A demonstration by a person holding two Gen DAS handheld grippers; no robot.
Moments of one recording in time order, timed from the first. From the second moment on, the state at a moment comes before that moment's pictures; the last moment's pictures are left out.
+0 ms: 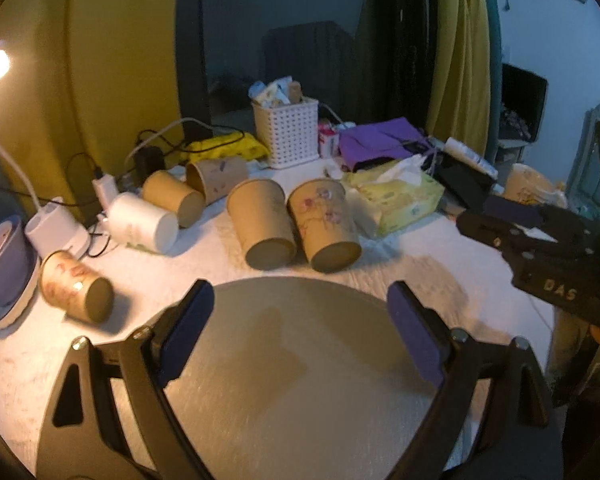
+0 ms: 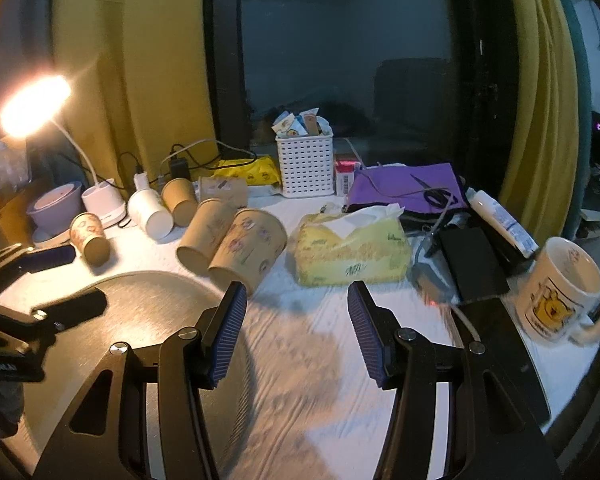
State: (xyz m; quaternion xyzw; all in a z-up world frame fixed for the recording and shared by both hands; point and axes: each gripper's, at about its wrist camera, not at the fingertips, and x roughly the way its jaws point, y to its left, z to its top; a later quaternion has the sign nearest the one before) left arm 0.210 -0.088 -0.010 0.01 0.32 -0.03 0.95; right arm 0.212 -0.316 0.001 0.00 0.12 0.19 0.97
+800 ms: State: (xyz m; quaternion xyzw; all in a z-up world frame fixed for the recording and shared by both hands) left arm 0.342 -0.118 -0.039 -0.01 0.39 -0.10 0.91; right arm 0.292 -0.340 0.008 0.02 0.14 0.20 0.97
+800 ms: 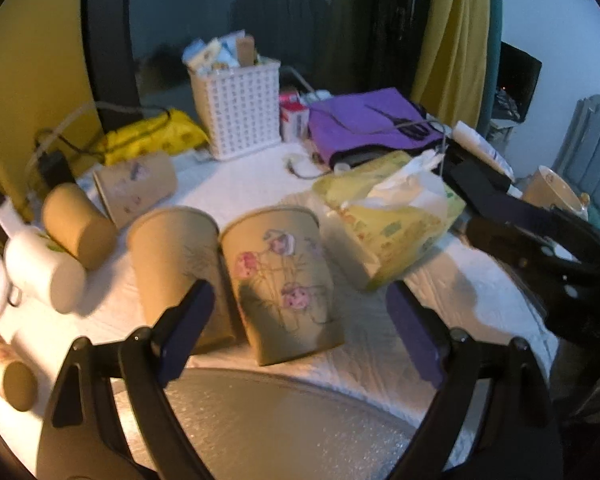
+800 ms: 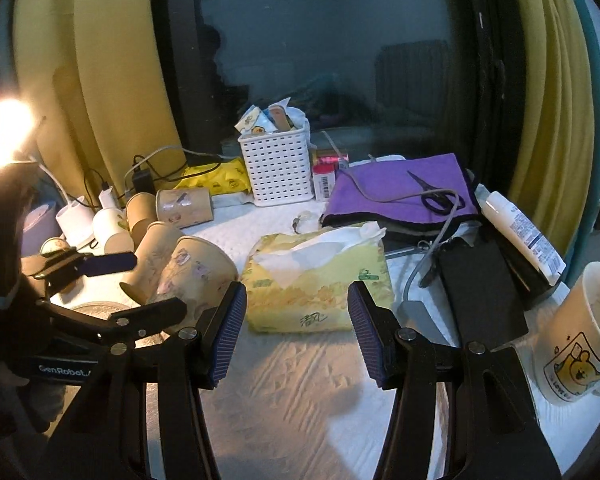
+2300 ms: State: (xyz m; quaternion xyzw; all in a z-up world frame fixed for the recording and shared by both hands) left arm 0.202 -0.046 -0.007 -0.03 0.32 -0.13 0.94; right arm 0.178 -0.297 0.029 0.04 0.13 0.24 0.96
